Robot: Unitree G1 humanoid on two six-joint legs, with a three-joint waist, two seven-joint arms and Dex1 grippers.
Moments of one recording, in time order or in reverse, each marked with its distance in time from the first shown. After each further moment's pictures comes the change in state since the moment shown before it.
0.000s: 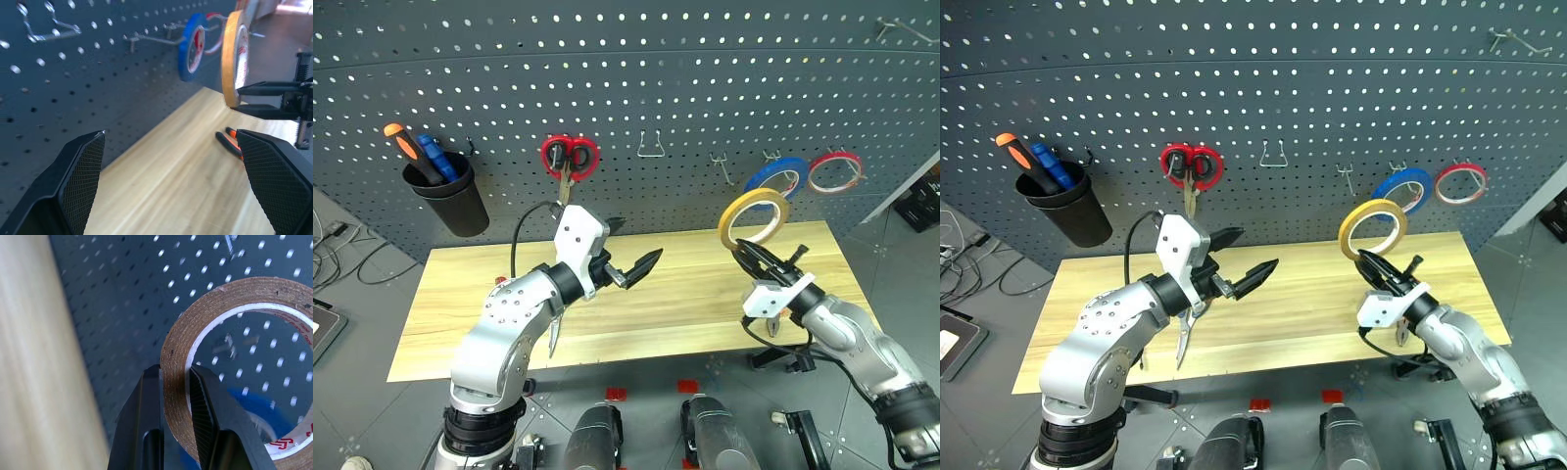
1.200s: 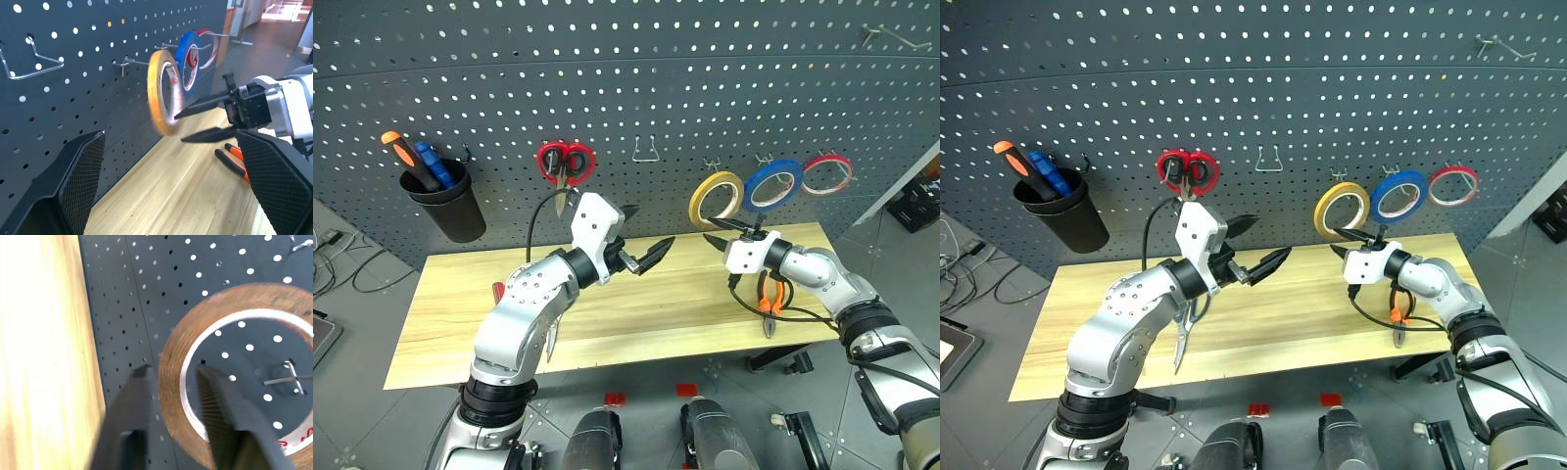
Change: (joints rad) left arm -0.070 0.007 -0.075 0.149 -0.011 -0.125 0.031; right arm -0.456 0.088 0.115 0.630 0.139 -0.250 0.305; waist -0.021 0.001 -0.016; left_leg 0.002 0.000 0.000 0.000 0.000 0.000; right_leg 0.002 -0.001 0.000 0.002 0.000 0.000
